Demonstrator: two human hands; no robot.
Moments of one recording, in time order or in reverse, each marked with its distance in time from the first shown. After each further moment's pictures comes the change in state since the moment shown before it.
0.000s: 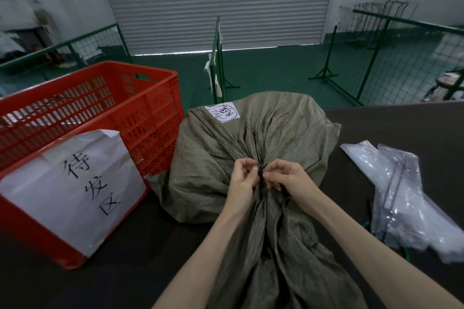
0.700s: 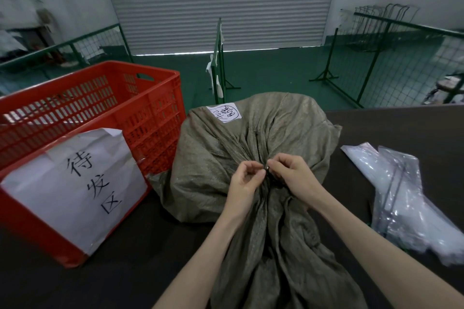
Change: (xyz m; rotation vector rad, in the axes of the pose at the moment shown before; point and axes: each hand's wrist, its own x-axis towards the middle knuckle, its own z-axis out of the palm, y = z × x) left_hand -0.004 -0.001 -0.006 0.024 -0.062 0.043; right_hand 0.008 -0.006 -0.002 -0.266 0.085 -0.142
